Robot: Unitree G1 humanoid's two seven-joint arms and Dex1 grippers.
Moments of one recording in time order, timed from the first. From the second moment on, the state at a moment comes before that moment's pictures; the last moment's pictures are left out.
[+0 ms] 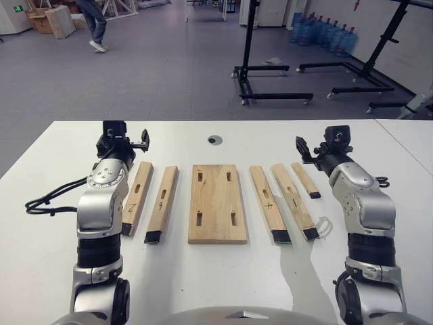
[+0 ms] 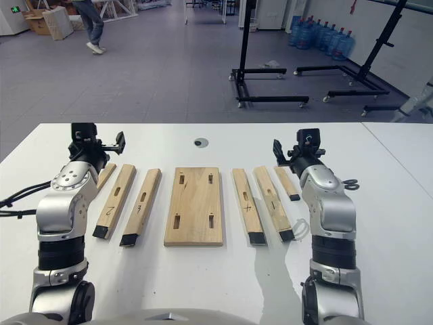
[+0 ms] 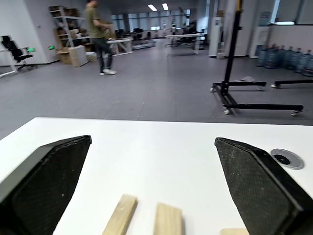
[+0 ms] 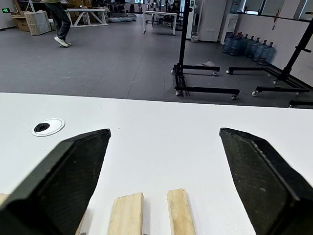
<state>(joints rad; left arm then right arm) -0.32 0.21 0.23 -0.30 -0.08 0.74 0.04 -0.36 -0.38 -0.25 -0.11 0.21 0.65 0.16</state>
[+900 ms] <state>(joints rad) -0.13 0.19 0.31 -0.55 -0.27 0.86 -0.02 -0.23 -0.54 -0.35 -0.14 0.25 0.72 0.30</state>
